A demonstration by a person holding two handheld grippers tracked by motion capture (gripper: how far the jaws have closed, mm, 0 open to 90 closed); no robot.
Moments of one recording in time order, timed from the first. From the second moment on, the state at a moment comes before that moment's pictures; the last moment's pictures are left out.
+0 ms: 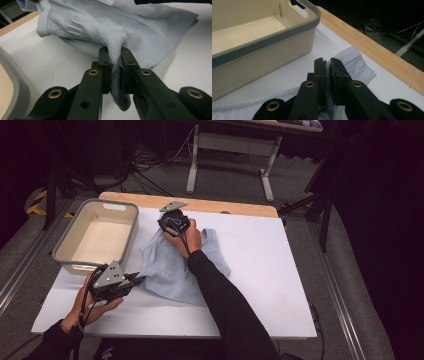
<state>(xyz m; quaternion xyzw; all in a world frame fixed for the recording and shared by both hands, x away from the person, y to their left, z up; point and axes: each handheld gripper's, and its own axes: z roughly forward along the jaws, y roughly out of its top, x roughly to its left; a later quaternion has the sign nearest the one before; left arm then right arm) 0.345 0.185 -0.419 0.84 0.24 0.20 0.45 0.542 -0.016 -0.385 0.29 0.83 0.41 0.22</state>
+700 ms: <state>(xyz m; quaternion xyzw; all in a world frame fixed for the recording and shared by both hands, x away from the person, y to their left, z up) 0.351 0.135 -0.402 0.84 0.17 0.17 0.49 0.531 -0.040 -0.369 0.28 0.82 0.45 0.21</state>
